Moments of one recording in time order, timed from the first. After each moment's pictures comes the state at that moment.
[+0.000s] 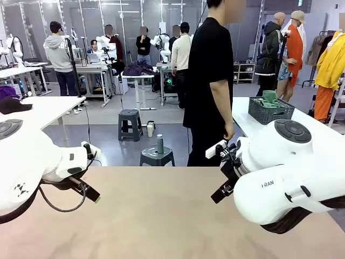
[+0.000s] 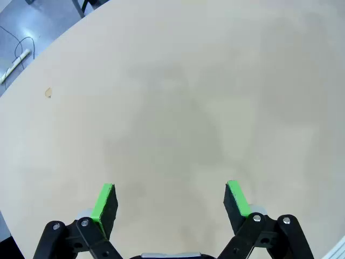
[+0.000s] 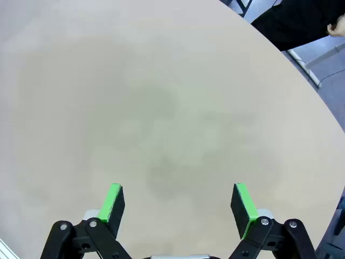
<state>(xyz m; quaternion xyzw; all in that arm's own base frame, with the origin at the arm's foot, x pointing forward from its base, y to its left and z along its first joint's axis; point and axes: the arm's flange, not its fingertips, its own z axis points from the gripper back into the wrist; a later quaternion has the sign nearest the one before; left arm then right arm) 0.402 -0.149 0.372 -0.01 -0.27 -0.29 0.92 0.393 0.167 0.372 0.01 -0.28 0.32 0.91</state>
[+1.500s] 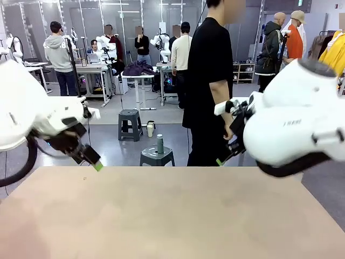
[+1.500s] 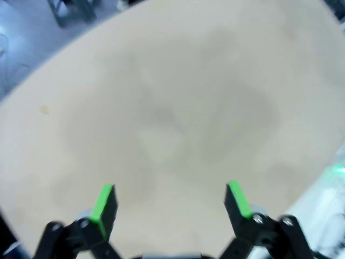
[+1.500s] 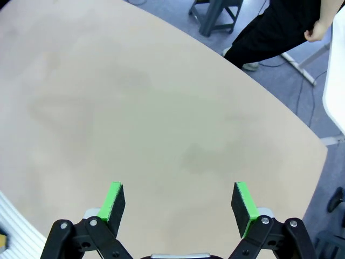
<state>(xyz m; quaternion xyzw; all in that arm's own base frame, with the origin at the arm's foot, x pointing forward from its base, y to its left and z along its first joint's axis) 0.424 -0.149 0.495 -0.11 -0.21 -0.28 0.93 0.406 0.149 0.501 0.04 -0.29 0.28 0.91</state>
